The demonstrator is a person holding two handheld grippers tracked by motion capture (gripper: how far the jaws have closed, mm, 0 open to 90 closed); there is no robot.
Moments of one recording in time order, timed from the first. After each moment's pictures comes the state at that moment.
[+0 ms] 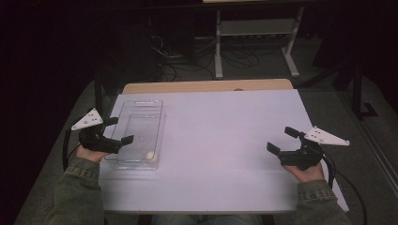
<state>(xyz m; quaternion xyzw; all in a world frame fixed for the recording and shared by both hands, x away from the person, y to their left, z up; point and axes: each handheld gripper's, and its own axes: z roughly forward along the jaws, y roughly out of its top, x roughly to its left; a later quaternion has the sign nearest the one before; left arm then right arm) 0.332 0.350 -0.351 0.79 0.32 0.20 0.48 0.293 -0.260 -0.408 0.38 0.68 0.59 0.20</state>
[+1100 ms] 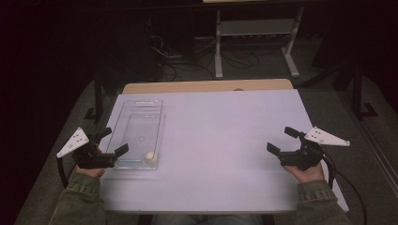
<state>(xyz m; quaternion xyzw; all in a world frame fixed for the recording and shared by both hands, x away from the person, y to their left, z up) 0.289 0.364 -0.382 0.71 0.33 0.23 0.58 0.292 -0.259 -0.407 0.38 0.68 0.59 0.20</state>
